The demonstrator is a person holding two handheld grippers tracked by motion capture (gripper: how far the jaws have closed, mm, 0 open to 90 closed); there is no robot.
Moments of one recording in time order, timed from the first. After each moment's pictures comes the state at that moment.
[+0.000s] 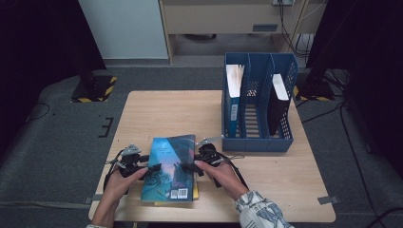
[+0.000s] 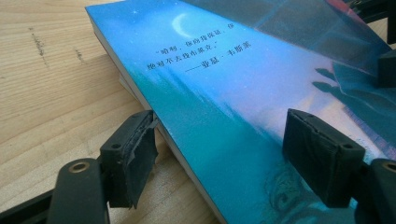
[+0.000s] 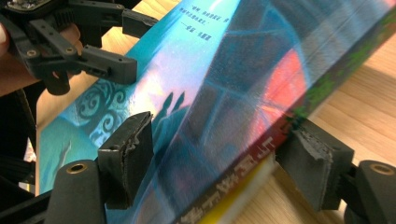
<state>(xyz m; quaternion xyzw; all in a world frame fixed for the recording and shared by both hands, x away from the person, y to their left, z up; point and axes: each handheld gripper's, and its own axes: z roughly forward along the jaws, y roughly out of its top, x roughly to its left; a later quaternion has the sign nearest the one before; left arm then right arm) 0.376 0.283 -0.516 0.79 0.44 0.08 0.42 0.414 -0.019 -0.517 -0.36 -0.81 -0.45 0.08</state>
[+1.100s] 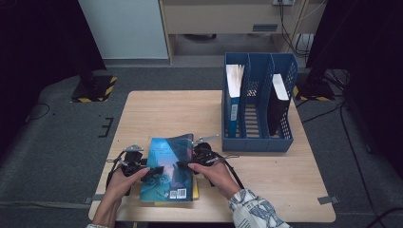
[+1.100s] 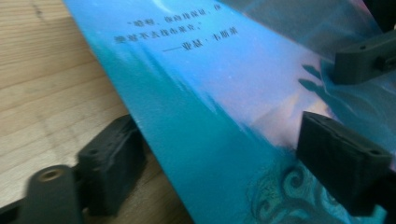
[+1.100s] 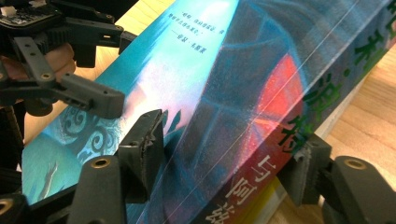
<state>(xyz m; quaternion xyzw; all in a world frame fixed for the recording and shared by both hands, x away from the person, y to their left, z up) 0.383 0.280 -0.519 0.79 0.47 0.01 0.40 0.418 -0.003 -0.519 -0.37 -0.81 -0.45 0.07</state>
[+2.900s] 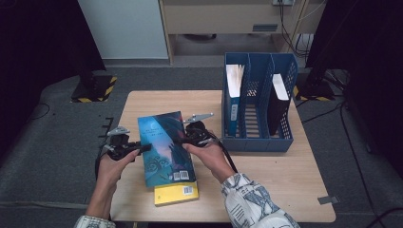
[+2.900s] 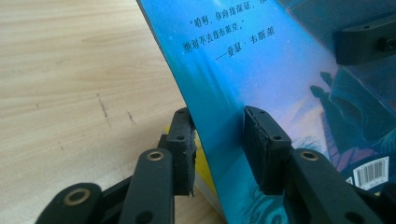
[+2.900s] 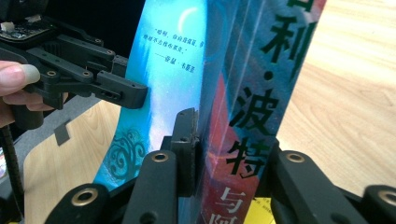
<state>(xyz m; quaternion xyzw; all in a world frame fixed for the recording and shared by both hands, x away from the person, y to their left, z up) 0.401 0.300 -0.449 0.76 0.47 0.09 0.43 0.441 0.017 -0.435 -0.34 -0.81 -0.48 -0.02</state>
